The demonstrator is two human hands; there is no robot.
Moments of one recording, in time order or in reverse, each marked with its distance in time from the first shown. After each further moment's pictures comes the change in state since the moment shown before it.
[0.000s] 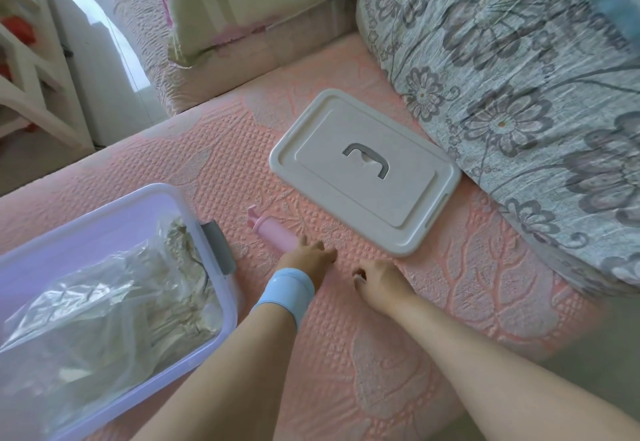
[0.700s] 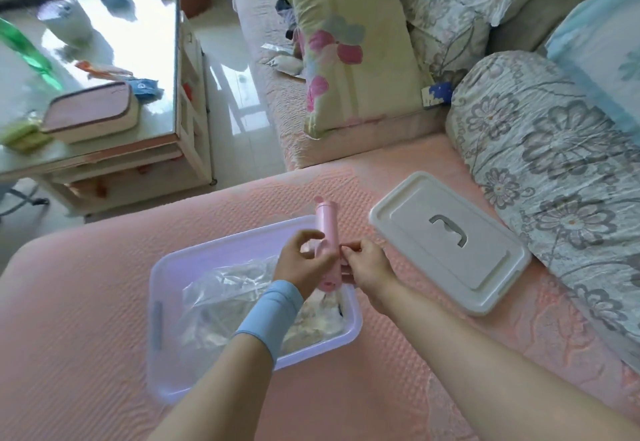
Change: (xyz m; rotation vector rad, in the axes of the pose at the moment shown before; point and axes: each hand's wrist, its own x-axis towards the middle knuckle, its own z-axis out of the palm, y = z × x) left_hand -0.215 -0.131 -0.045 -1.611 0.814 -0.205; right_hand -0.049 -0.273 -0.013 0.960 0.004 -0.063
